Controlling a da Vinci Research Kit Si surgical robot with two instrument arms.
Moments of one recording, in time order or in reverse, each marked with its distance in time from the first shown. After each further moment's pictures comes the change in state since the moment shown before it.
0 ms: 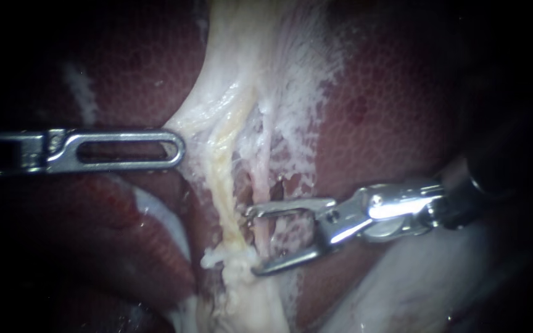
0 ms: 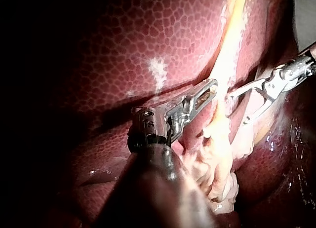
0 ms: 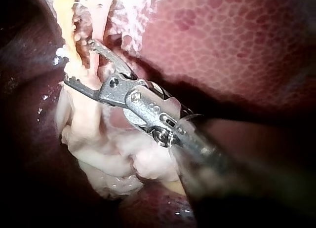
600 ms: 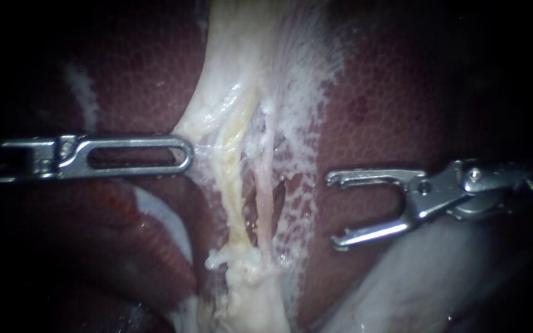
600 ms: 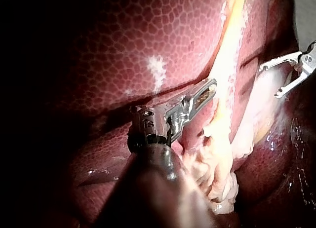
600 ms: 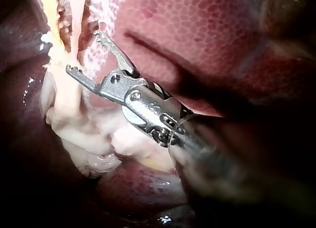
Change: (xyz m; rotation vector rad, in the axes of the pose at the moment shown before) right arm 0.004 -0.001 -0.010 -0.070 -0.008 -0.034; left arm 0.001 0.000 0.001 -0.004 -0.005 0.005
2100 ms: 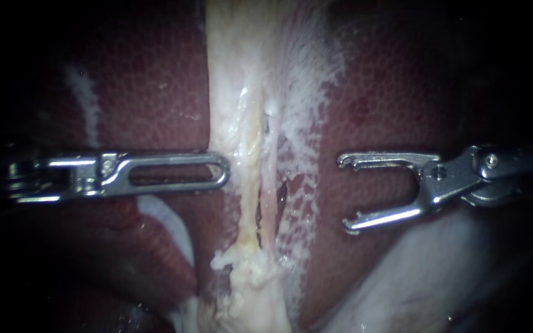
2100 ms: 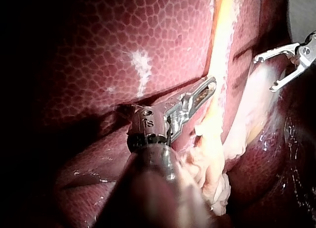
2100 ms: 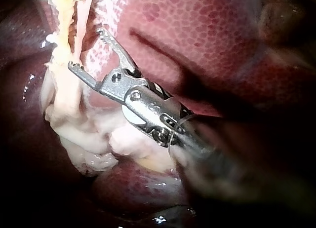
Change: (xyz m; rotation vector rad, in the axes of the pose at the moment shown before) right arm 0.000 0.000 0.000 0.001 0.003 -0.021; left arm 0.003 0.000 0.005 0.025 -0.027 0.007
